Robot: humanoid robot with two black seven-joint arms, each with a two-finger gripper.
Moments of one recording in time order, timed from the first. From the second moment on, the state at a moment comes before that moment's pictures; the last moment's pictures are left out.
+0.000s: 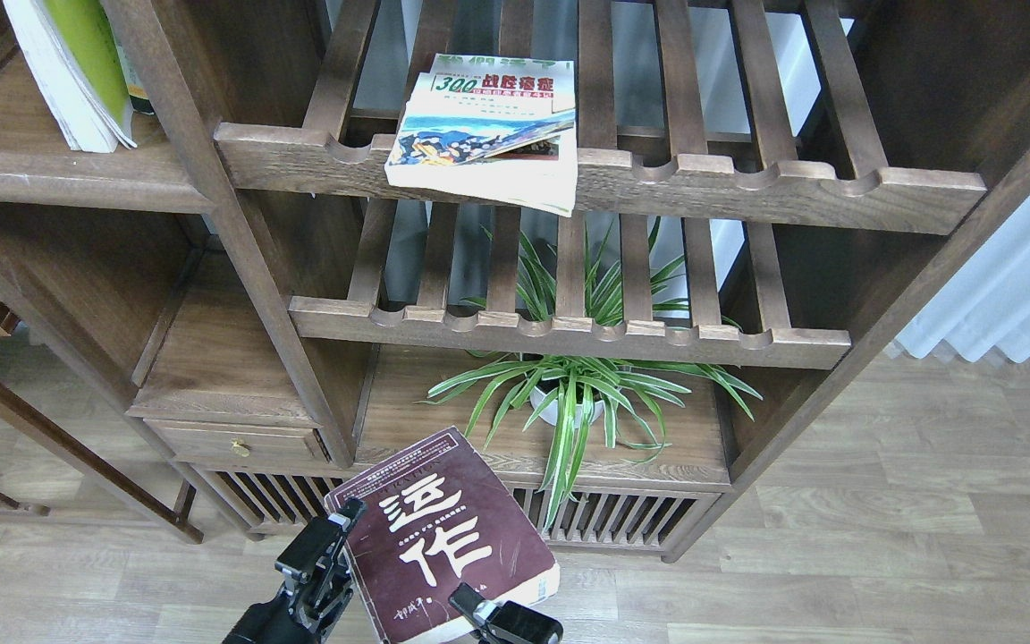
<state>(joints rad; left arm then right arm) 0.28 0.09 -0.96 -1.21 -0.28 -0.49 0.09 -0.38 -0.02 0.70 1.26 0.22 0.58 -0.21</state>
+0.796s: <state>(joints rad) 0.27 0.08 -0.93 -1.22 -0.32 -0.49 0.10 -0.38 -0.03 0.70 1.26 0.20 0.58 -0.21</state>
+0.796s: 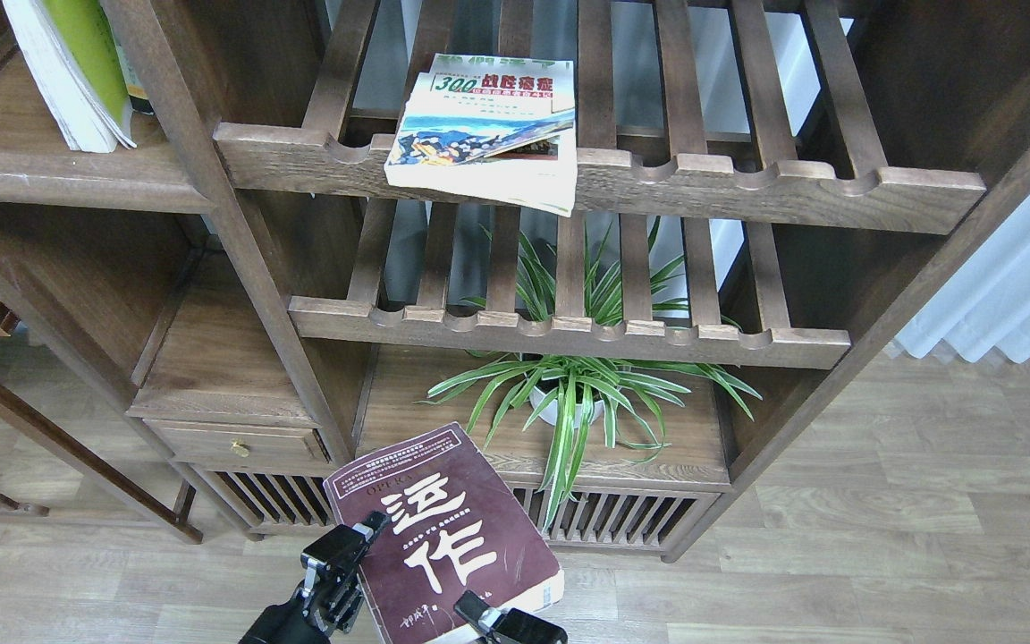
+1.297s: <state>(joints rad) 0.36 0.24 -1.20 -1.41 -0.24 -0.49 0.10 -0.38 -0.04 0.70 1.16 0.20 0.58 -0.23</state>
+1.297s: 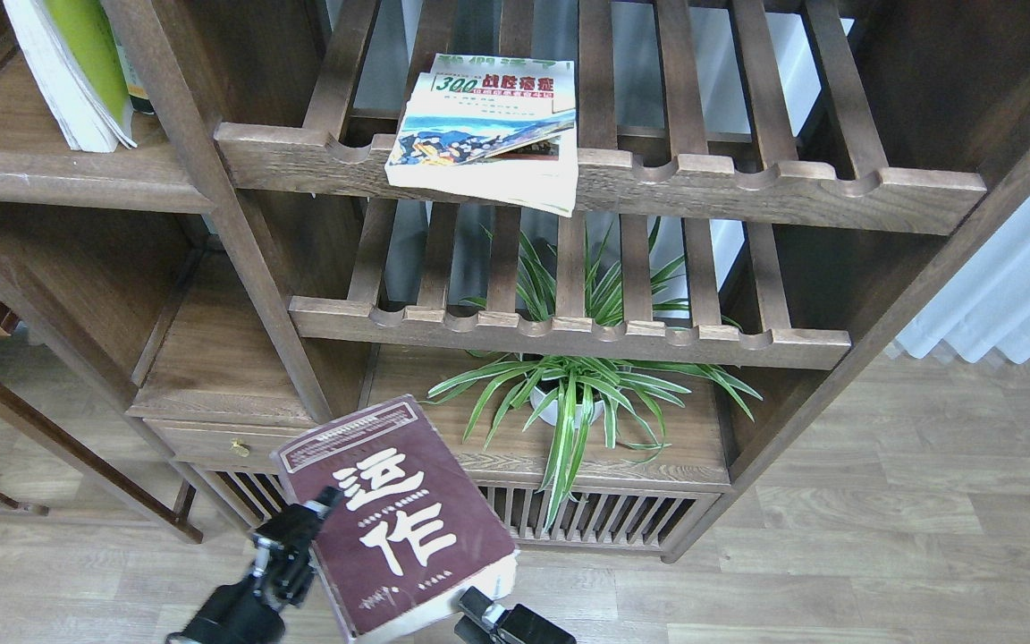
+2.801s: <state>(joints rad) 0.20 0.52 -2.21 -1.72 0.05 -0.49 0.37 -0.34 -0.02 0.66 0.99 0.21 0.58 -0.25</state>
